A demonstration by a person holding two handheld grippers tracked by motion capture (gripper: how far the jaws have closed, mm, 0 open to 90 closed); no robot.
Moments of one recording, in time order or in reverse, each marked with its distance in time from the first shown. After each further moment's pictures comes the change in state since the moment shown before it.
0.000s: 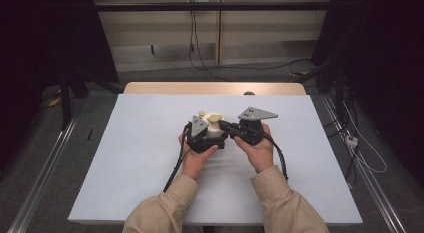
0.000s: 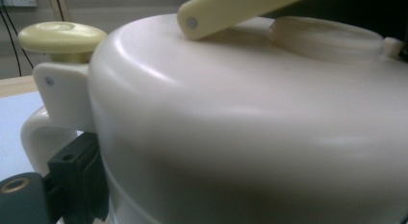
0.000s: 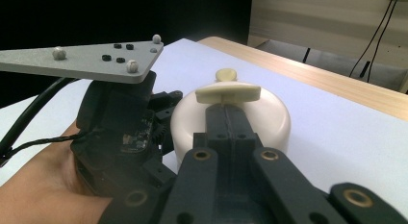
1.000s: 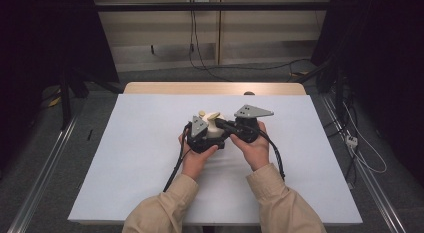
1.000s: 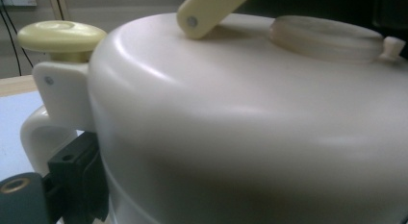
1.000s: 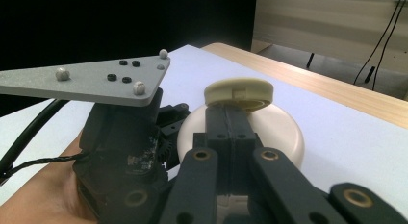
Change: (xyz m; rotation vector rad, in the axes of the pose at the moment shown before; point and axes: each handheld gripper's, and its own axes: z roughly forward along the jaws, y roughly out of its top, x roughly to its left) left arm 0.000 0.000 0.000 0.001 -0.001 -0.005; right arm 0.003 0.006 0.009 -0.016 0.014 -0.002
